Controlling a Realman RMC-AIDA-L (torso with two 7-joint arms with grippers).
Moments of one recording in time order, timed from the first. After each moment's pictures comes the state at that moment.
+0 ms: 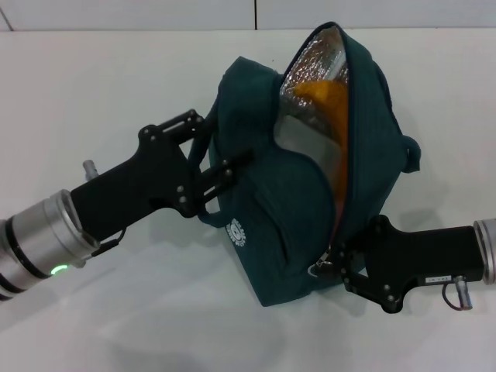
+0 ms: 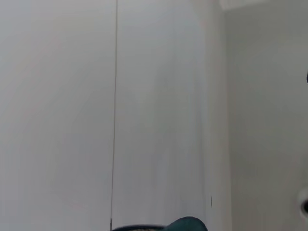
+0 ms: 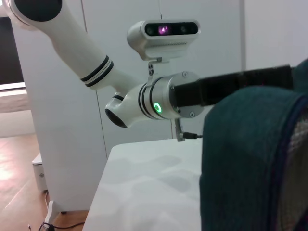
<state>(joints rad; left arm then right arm) -0.46 -2.09 0.82 0.18 1.44 1.74 -0.66 0.60 2.03 -1.11 -0.36 -1.74 -1.59 0.91</state>
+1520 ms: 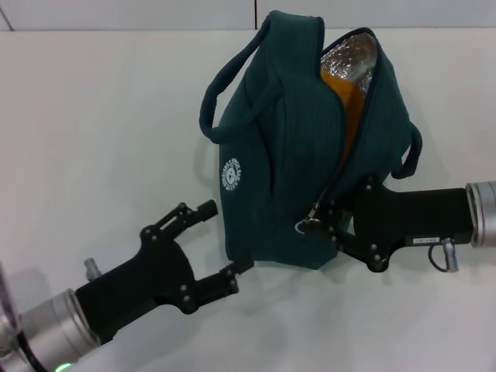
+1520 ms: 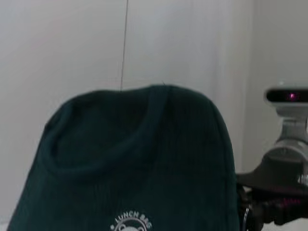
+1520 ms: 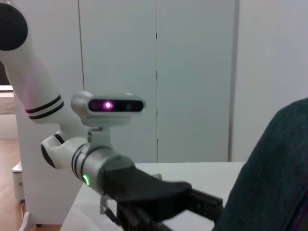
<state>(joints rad) -0.31 -2.10 0.99 0.06 1.38 1.65 -0.49 0.63 2.03 -1.13 -0.40 -1.65 -1.58 0.89</state>
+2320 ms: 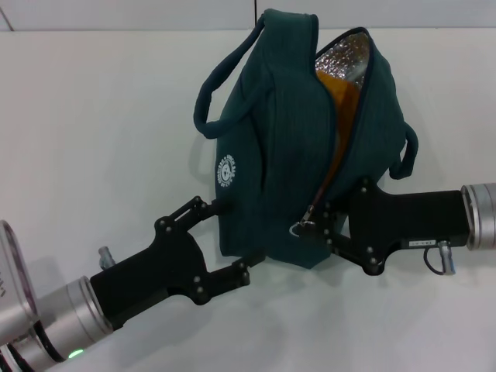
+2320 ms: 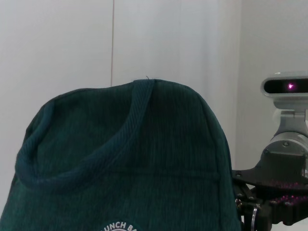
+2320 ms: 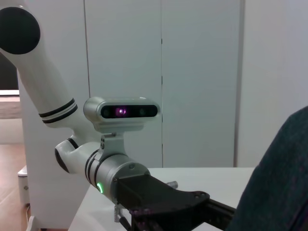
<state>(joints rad) -0.35 -2.10 1.00 0.05 1.37 1.61 -0.47 0.63 2.03 -1.18 -0.39 -1.59 -1.58 0.89</state>
